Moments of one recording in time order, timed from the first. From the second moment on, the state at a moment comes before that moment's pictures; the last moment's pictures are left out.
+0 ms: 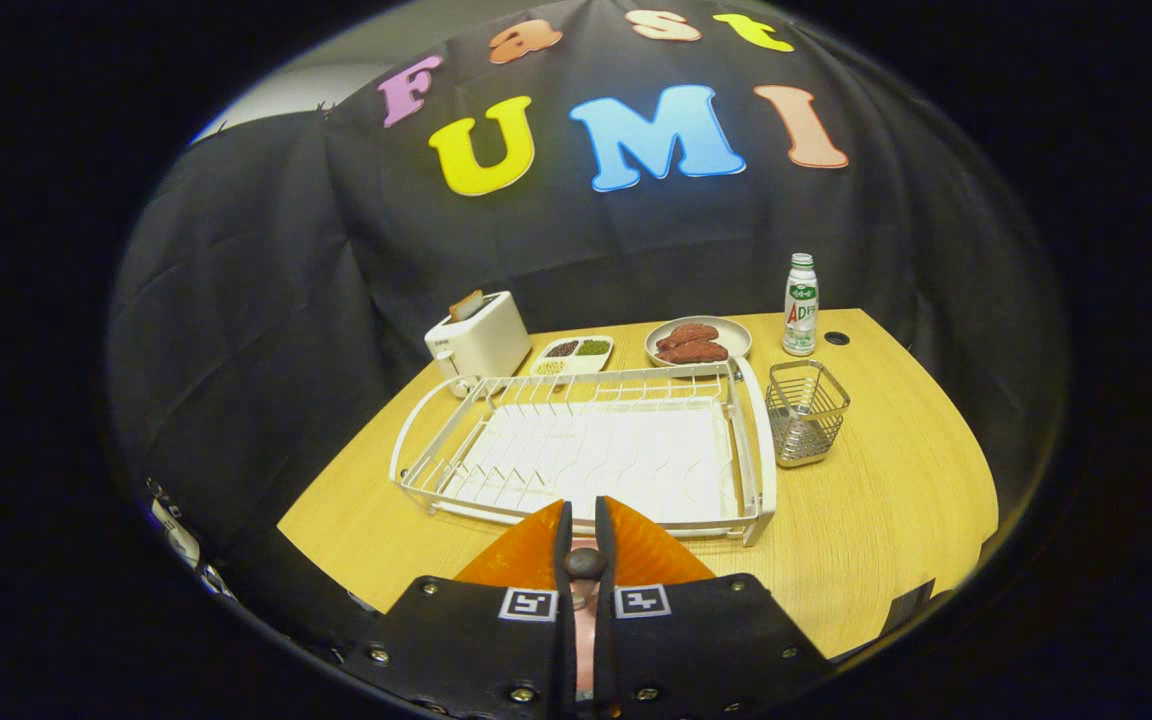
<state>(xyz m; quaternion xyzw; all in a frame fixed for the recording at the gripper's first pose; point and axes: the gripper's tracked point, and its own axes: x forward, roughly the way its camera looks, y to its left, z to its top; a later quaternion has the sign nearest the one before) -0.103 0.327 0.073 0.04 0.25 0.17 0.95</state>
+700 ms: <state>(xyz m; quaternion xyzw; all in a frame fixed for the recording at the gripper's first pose) -0.105 0.383 0.047 -0.03 0.27 0.20 0.94</state>
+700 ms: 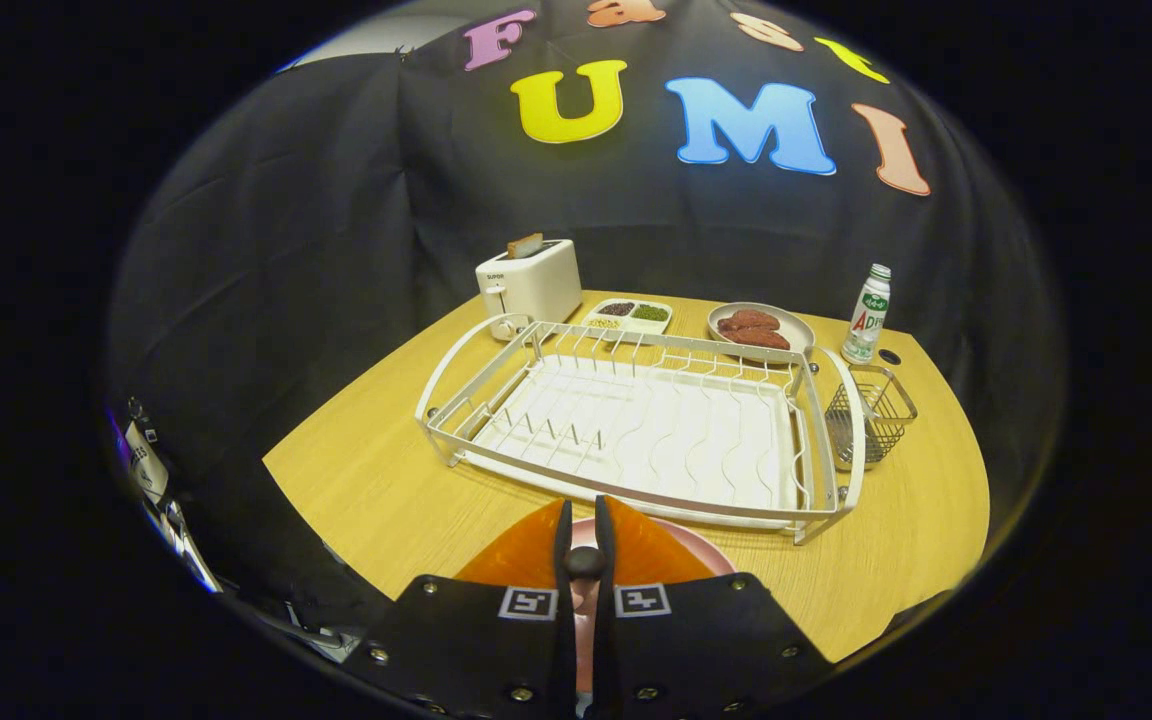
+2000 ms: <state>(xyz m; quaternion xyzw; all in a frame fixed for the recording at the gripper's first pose) -0.085 0.328 0.097 0.03 0.21 0.15 0.96</state>
